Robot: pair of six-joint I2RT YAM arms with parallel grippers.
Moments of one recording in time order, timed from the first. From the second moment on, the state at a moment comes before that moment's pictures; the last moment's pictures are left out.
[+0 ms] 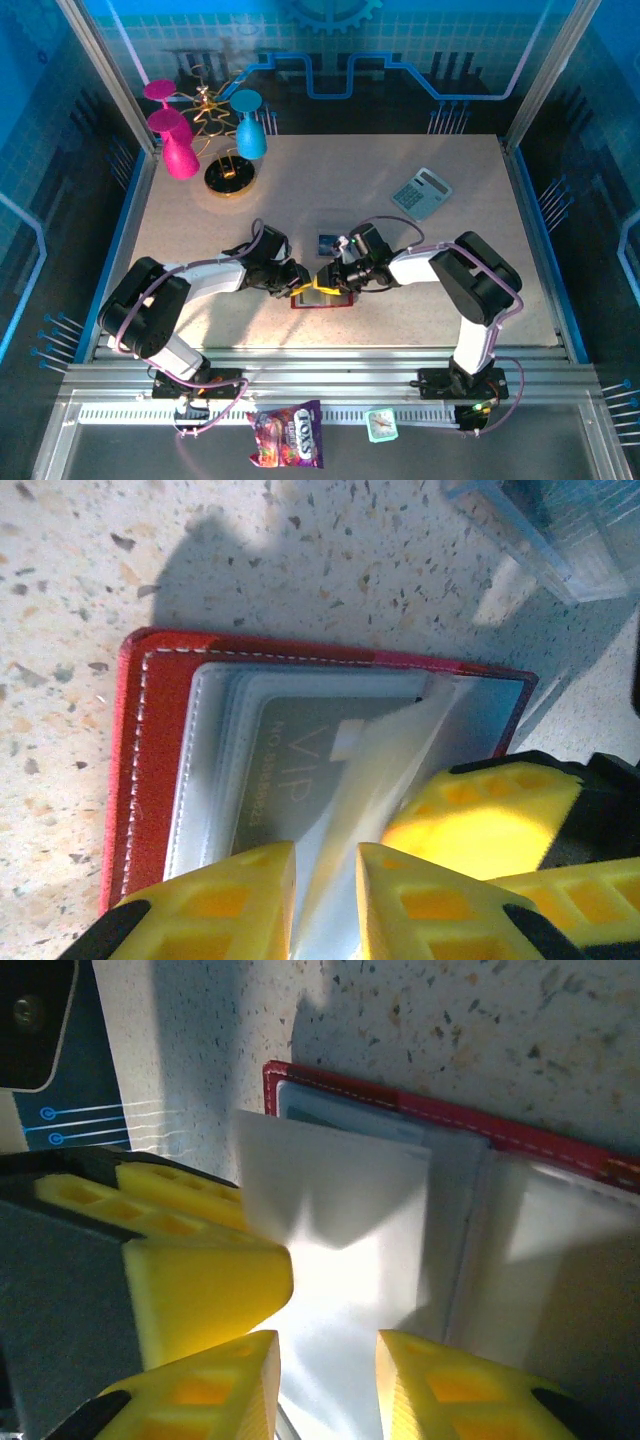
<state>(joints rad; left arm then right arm) -0.50 1.57 0.69 -0.16 0.47 -1.04 0.62 1.82 0.79 0.17 -0.76 0.86</state>
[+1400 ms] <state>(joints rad) -0.53 1.56 0.87 -0.24 0.48 -1.01 0.47 1.55 0.83 -0.27 -0.64 0.66</state>
